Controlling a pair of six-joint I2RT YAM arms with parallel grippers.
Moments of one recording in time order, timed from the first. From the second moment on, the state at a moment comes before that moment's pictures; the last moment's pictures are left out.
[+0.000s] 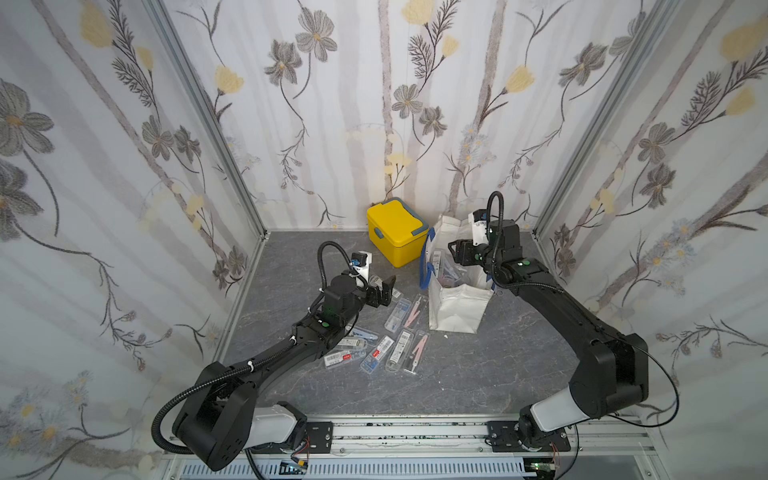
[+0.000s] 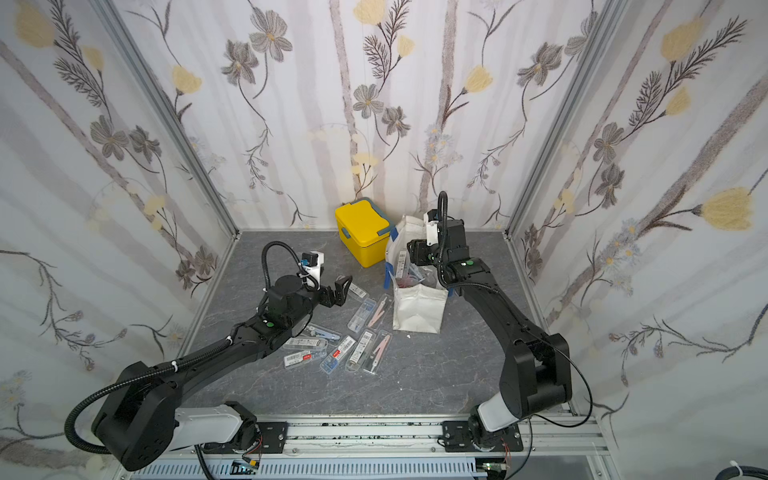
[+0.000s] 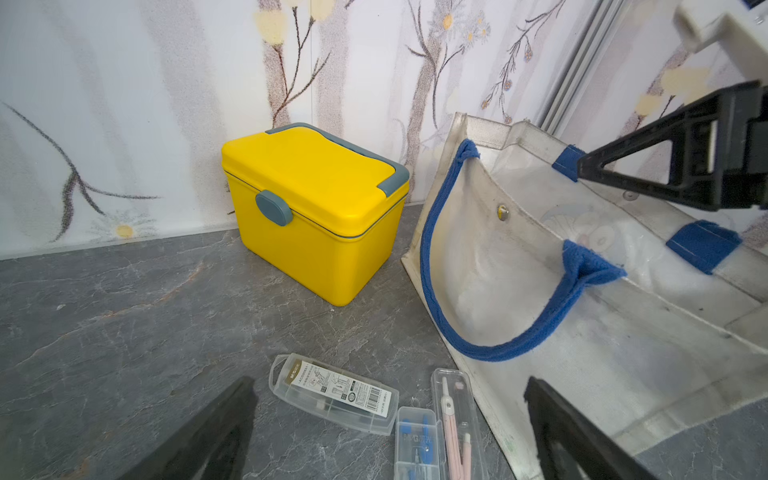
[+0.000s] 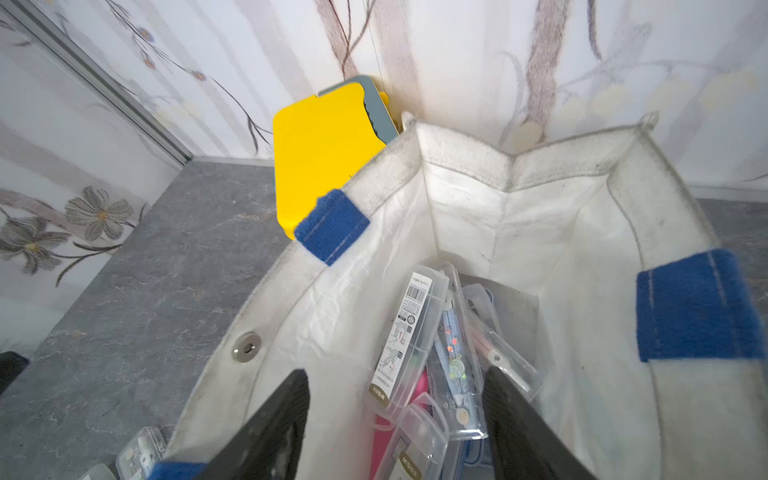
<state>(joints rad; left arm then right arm) -0.57 1.29 0.70 0.38 -0.04 -0.21 0.31 1.50 1.27 -0.23 -0.16 0.20</state>
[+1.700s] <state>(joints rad) -0.28 1.00 0.48 0.28 -0.30 -0.56 0.92 1.71 1.10 0.17 -0.30 -0.12</state>
